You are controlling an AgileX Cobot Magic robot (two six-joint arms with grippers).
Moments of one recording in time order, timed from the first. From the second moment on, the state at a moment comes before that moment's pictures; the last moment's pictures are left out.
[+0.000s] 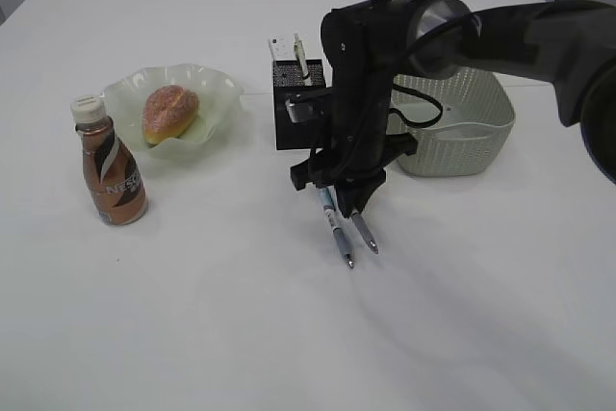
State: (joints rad) left arm -0.24 0.97 -0.88 -0.04 1.11 -0.02; right arm 0.47 2.37 -1.97 -0.02 1.21 0.12
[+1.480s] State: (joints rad) left arm -0.24 0.97 -0.88 -0.04 1.08 -0.02; right arm 0.39 2.01 -1.35 -0.11 -0.43 0.05
